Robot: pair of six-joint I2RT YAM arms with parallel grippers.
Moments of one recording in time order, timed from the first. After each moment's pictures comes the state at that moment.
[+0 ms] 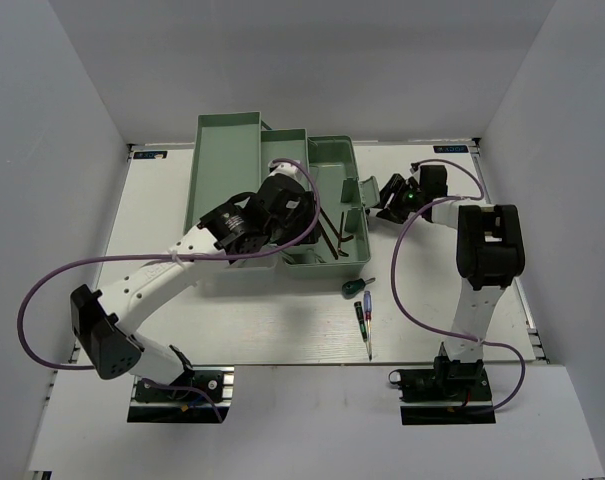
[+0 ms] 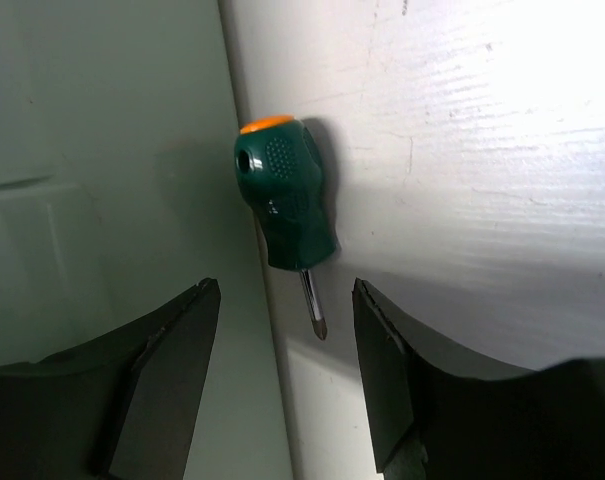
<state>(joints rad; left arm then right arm) -0.87 1.44 1.45 -0.72 -0.22 -0.67 0.07 2.02 1.22 0.03 -0.57 0.63</state>
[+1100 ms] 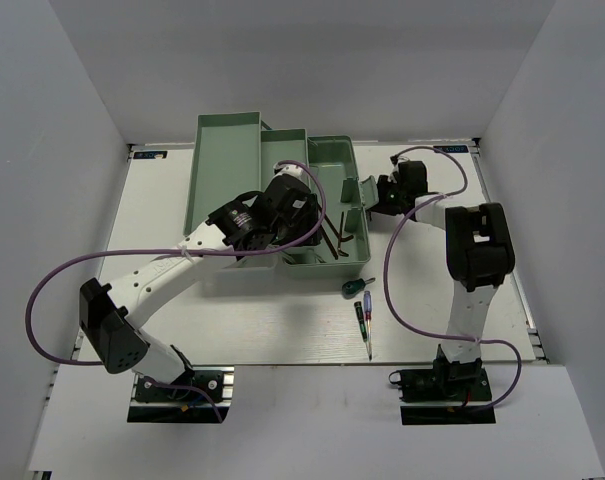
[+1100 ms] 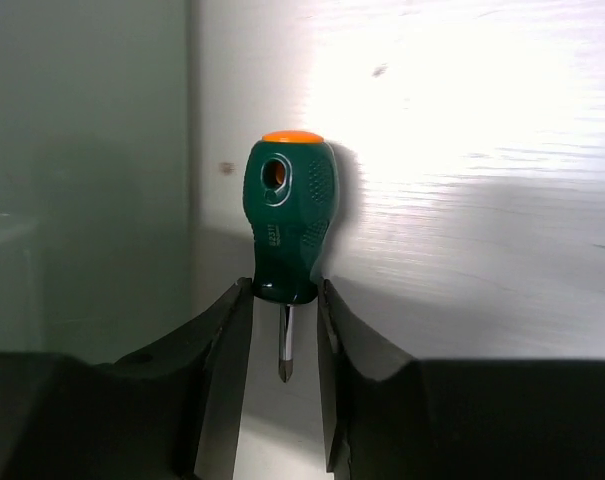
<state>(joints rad) -0.87 1.48 1.47 -0.74 -0.22 -0.67 0.18 2.03 1.26 0.04 -0.26 0.32</state>
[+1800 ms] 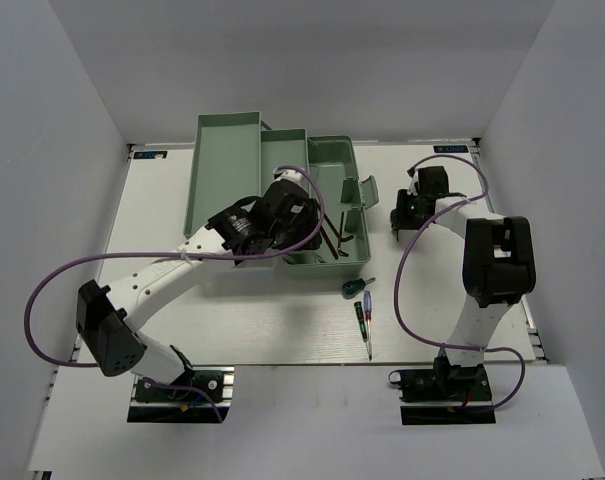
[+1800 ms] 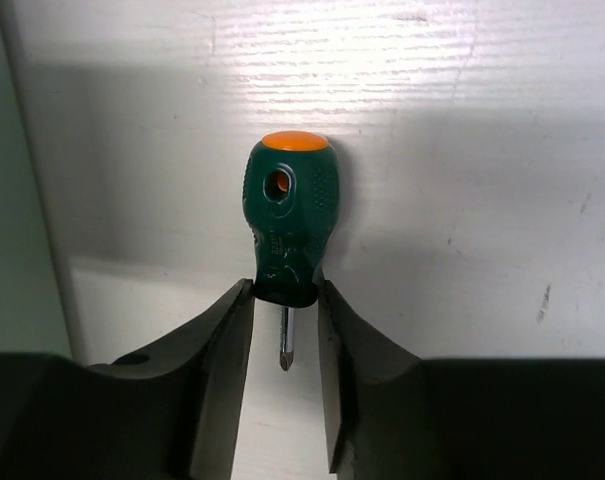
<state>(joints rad) -0.87 1.46 1.41 -0.70 -0.20 -0.67 0.10 1.86 1.16 -0.25 -0.17 0.15</state>
